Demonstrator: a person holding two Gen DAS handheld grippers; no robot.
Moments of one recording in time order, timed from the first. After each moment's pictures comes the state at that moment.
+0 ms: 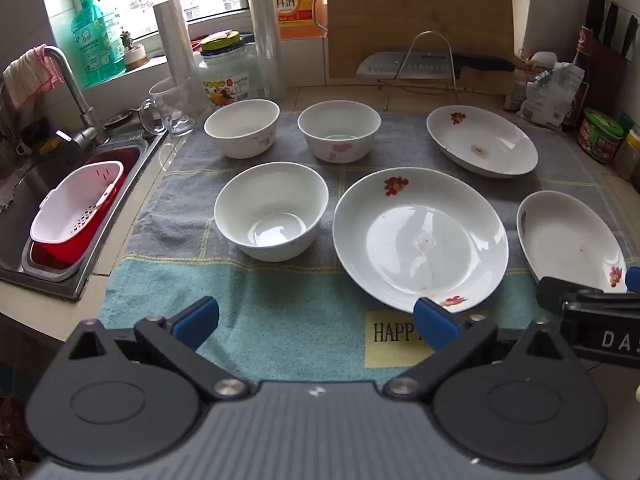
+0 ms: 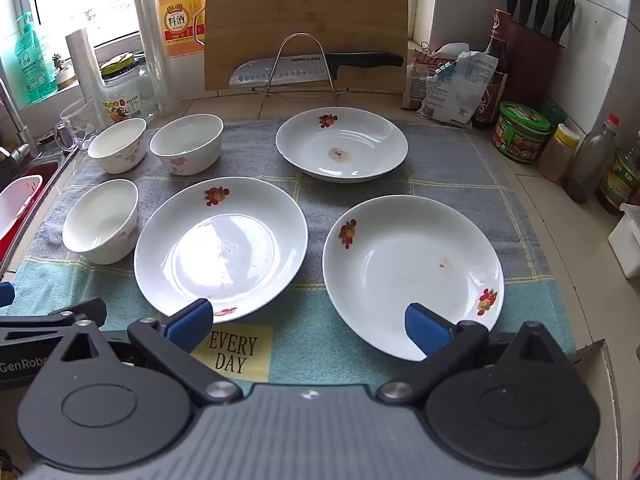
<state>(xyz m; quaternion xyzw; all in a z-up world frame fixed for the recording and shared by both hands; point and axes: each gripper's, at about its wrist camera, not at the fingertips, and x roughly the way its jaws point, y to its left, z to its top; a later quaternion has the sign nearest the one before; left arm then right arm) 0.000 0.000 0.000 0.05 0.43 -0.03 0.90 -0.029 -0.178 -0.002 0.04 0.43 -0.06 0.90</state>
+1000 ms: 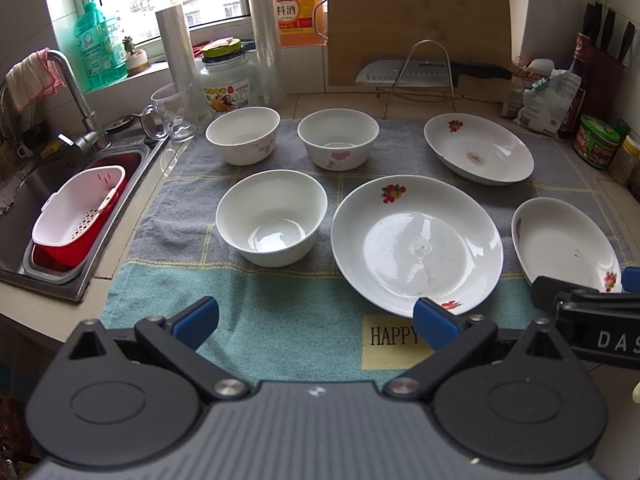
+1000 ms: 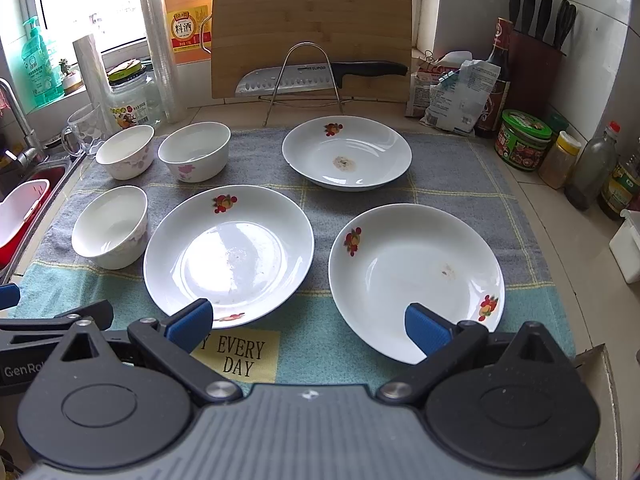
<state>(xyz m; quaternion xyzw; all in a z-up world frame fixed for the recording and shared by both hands) -0.004 0.000 0.009 0.05 0.43 -0.02 0.90 -0.031 -0.174 0.006 0.04 0.42 -0.05 0.90</state>
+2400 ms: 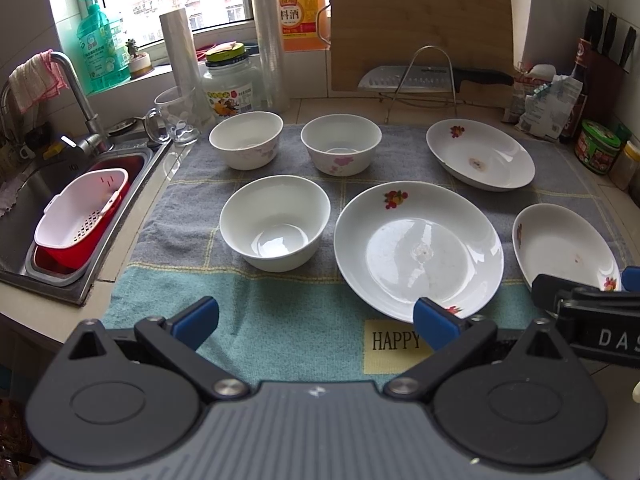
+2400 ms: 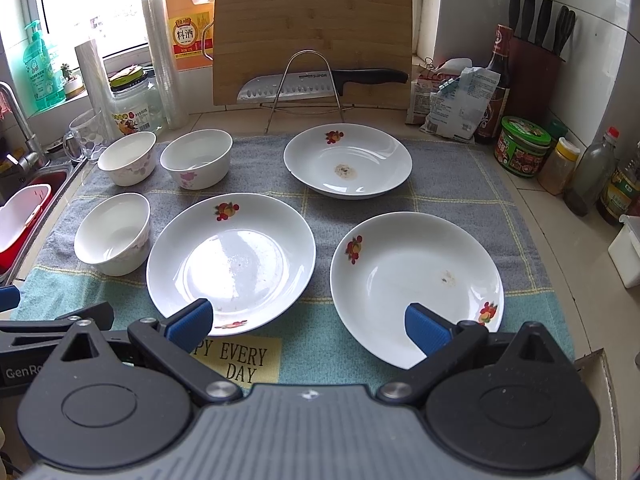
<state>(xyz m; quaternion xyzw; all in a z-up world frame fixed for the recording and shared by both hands) -0.003 0.002 0.011 0.05 0.42 -0.02 0.90 -0.032 -0.173 0.010 0.04 0.42 -0.05 0.91</state>
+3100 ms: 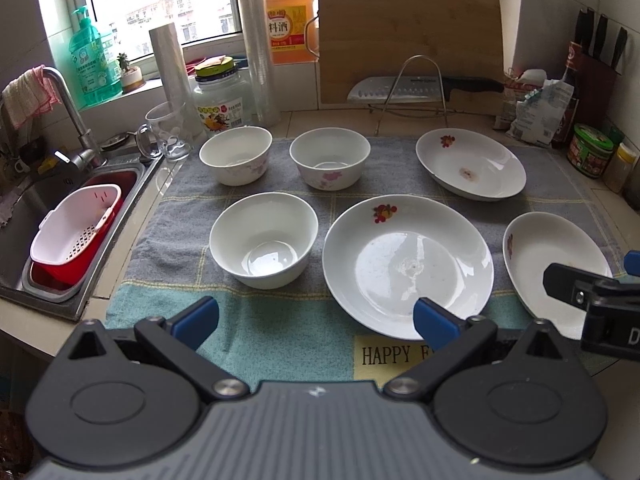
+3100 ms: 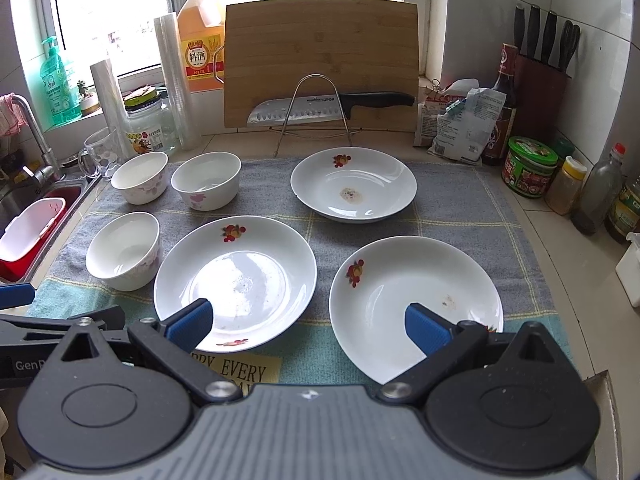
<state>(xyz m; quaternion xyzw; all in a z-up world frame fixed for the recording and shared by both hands) 0.001 -0.006 0.017 0.05 0.41 -0.03 0.91 -0.038 -0.189 0.018 0.04 0.38 -0.02 0.93</state>
